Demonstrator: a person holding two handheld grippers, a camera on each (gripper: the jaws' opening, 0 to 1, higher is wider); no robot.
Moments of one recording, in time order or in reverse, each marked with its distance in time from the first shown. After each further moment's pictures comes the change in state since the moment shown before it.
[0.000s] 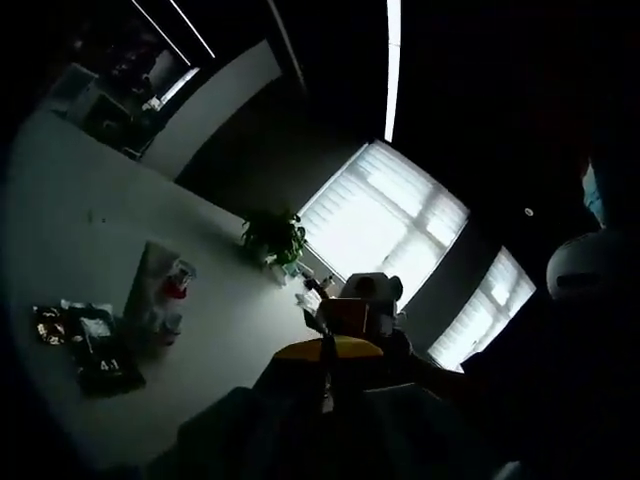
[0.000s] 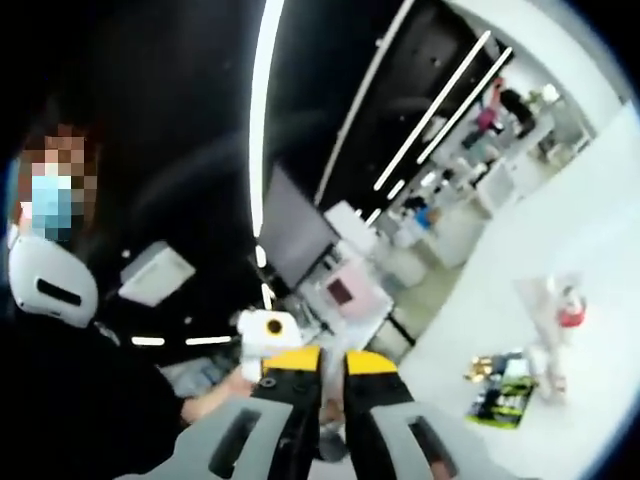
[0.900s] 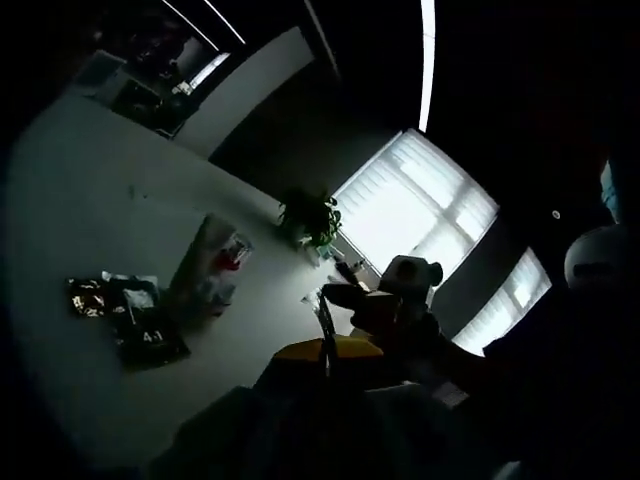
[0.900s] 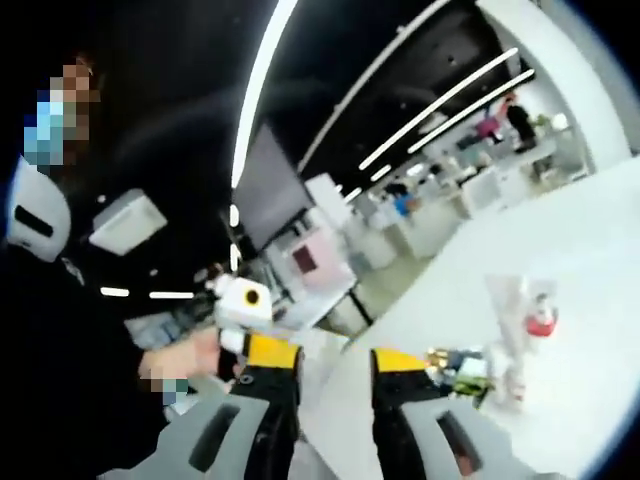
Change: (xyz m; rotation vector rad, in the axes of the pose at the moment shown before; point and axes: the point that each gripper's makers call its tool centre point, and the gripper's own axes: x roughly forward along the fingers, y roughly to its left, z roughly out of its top) left arm -0.040 0.064 -0.019 -0.060 0.080 0.143; right arm 0.001 -0.041 -0.034 -0.166 0.169 -0.159
